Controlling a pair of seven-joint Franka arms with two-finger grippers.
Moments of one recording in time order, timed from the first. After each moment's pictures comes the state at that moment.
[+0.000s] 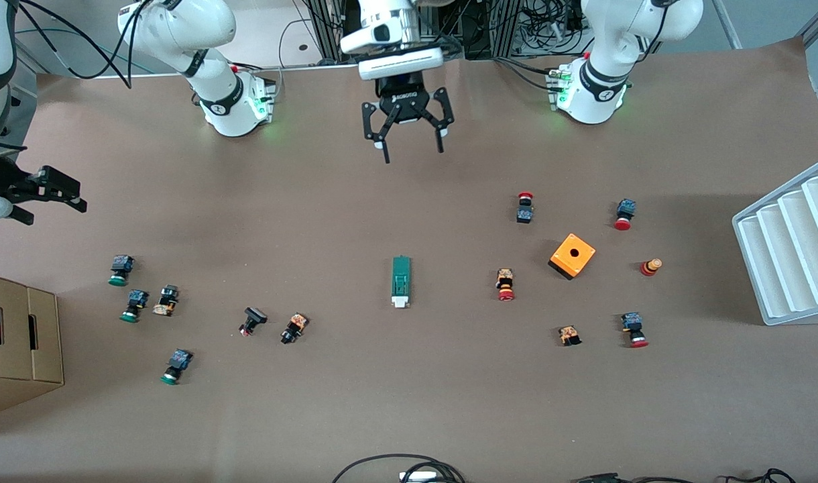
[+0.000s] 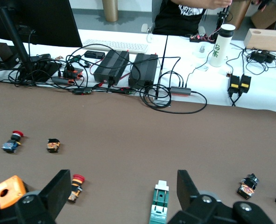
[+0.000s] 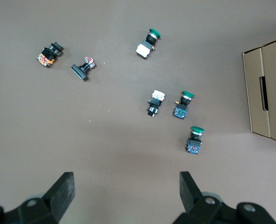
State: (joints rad) left arm -0.48 0.19 -0.73 -1.77 1.11 1.87 -1.78; right arm 0.07 -0.15 -0.24 -1.87 0.02 1.74 -0.35
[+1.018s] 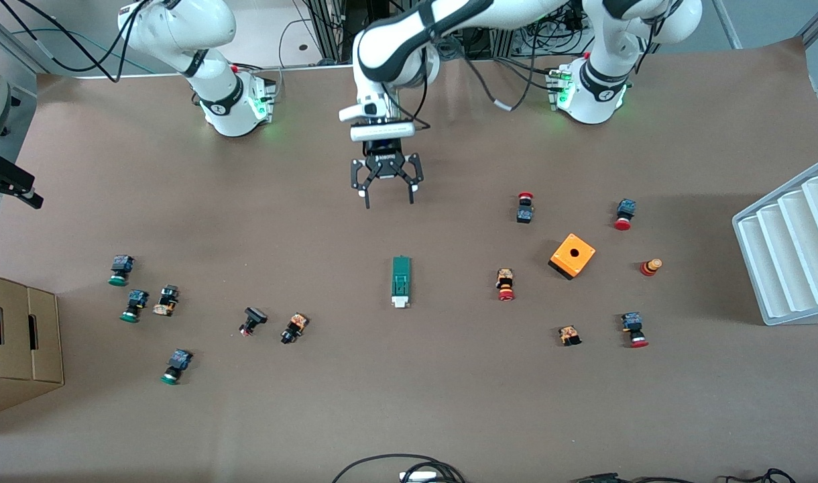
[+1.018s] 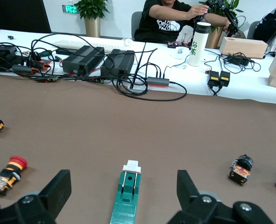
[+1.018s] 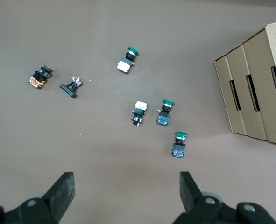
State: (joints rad) left arm -0.57 0.59 -0.73 -1.83 1.65 1.83 -2.27; right arm 0.07 -0.17 -0.31 -1.82 0.03 1.75 -0.35
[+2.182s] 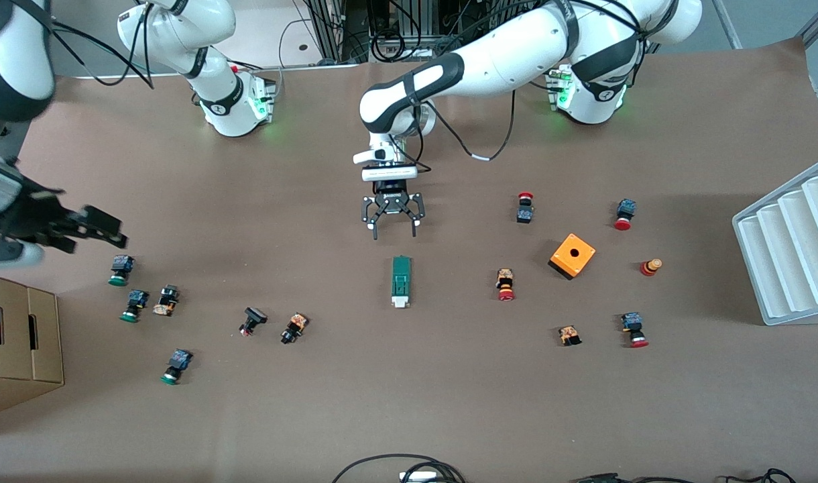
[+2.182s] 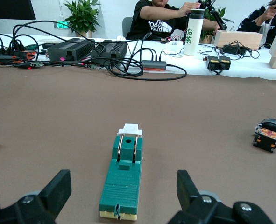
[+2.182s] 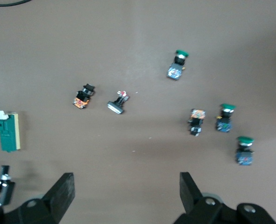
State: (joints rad) left arm -0.58 0.89 -0.71 -1.78 1.97 1.71 -2.42; right arm 0.29 0.07 -0.30 -1.65 0.13 1.72 0.04
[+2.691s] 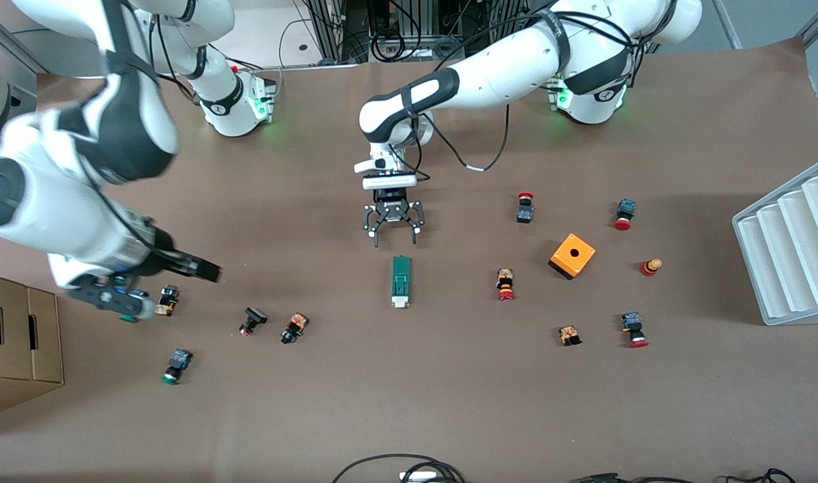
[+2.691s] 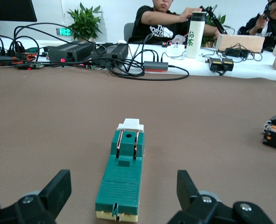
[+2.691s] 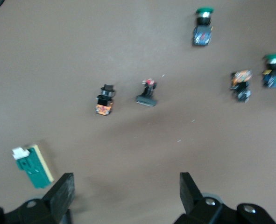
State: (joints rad) left arm -0.59 0.97 -0.70 -1.74 2.04 1.66 -2.45; right arm 0.47 0.30 -0.30 -1.51 0.18 1.72 0.56
